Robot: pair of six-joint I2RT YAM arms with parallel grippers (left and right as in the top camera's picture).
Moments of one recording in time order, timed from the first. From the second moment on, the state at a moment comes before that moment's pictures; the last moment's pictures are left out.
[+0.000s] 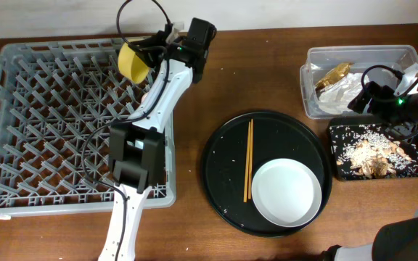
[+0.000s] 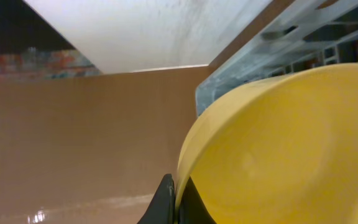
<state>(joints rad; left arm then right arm) -0.39 2.50 2.31 -0.85 -1.40 0.56 -0.41 1.61 1.63 -1.31 -0.29 0.20</state>
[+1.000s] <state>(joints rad) -0.49 2.47 2.30 -0.85 -0.95 0.41 -0.41 1.61 1.63 -1.31 -0.31 0.20</state>
